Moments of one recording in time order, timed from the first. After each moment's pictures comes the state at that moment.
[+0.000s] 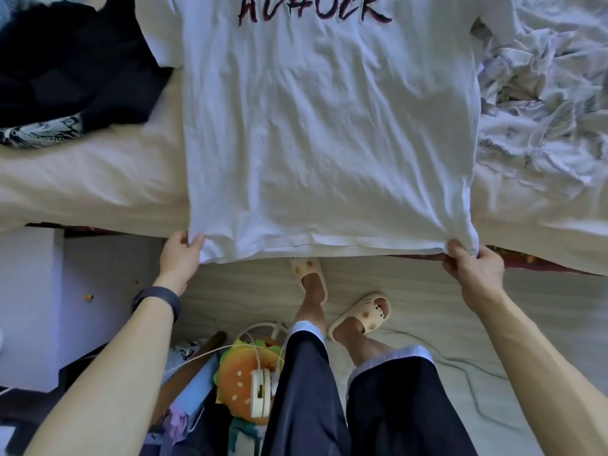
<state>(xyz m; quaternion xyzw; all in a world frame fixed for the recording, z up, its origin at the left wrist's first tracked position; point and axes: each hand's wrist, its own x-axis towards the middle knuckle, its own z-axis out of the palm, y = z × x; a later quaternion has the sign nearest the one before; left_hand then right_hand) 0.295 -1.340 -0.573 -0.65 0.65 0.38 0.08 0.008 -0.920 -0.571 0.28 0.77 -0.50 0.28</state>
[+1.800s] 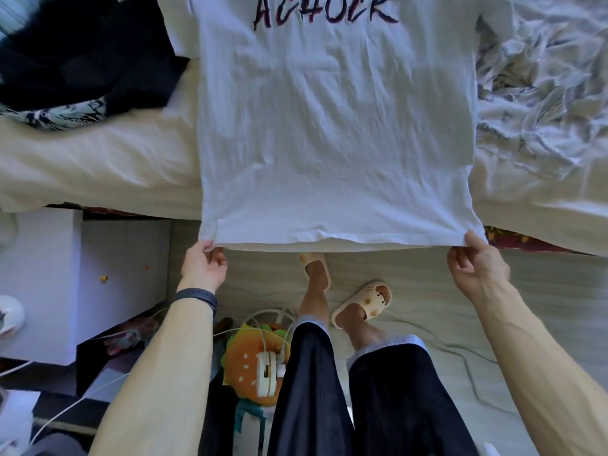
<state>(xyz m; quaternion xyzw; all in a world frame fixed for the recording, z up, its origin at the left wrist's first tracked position) 0.303 -1.280 -0.529 -0.75 0.10 0.64 -0.17 0.037 -0.922 -0.522 0.51 0.54 -0.63 0.22</state>
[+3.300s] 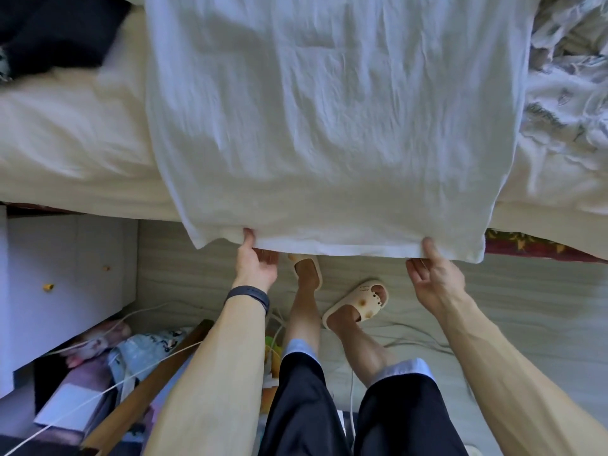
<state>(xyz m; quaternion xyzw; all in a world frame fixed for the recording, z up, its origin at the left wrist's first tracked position) 0.231 -1.214 -0.650 -0.71 0.02 0.68 -0.15 0.074 -0.962 -0.634 0.50 0.56 -0.60 0.29</state>
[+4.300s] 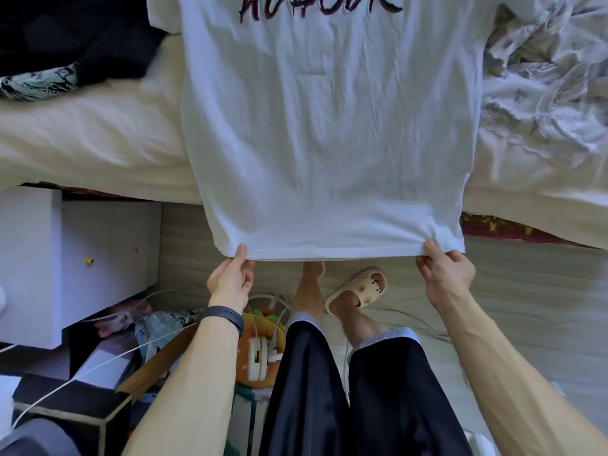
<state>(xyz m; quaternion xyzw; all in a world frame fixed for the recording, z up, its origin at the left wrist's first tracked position) 0.303 -1.189 -0.549 -0.79 0.17 0.57 -0.11 0.084 -0.923 -0.565 0.41 0.65 -0.59 0.26</state>
